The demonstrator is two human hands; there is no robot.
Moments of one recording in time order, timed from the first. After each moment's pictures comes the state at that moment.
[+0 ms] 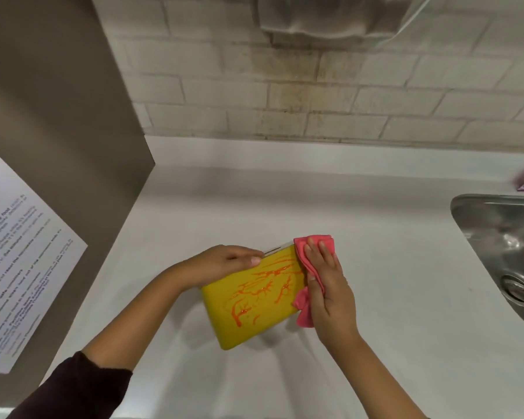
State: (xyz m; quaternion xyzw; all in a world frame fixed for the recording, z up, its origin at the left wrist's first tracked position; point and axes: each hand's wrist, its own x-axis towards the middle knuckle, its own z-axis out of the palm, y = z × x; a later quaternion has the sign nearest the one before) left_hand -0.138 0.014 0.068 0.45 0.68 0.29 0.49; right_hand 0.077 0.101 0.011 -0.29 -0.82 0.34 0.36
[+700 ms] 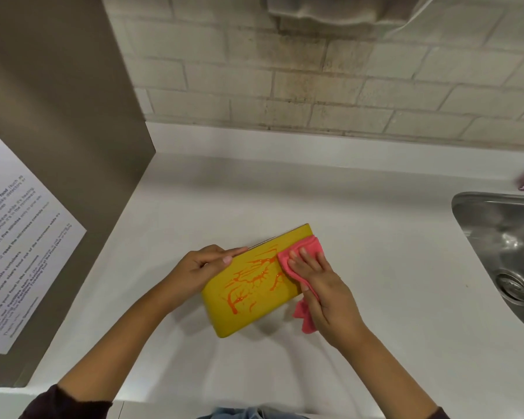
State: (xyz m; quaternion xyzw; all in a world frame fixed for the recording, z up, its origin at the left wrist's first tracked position) left_hand -0.128 -0.031 0.041 0.39 0.66 0.49 0.42; right_hand 0.093 0.110 0.007 -0.15 -0.90 0.28 0.29
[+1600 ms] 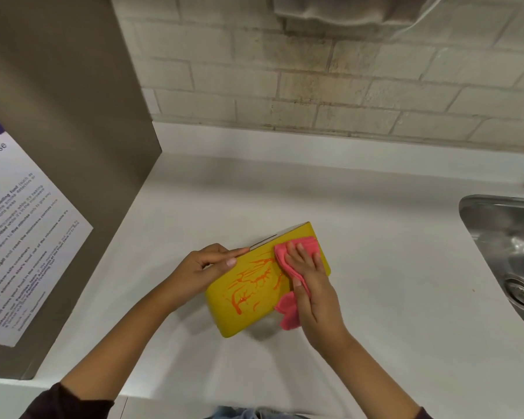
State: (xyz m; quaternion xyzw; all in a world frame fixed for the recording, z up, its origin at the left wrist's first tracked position) left_hand -0.127 -0.035 0.042 0.40 0.66 0.48 0.41; right_hand 0.073 0.088 0.010 -0.20 -0.85 0.38 0.30
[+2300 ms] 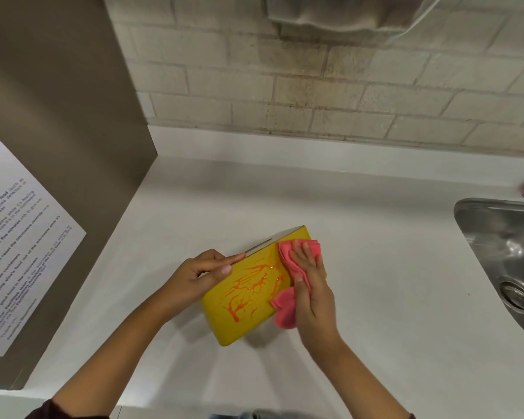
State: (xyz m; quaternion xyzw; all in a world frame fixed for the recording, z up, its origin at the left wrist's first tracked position) left_hand -0.123 -0.034 0.040 0.39 0.66 0.49 0.40; right_hand 0.065 0.085 0.013 -0.28 -0.77 0.45 0.35
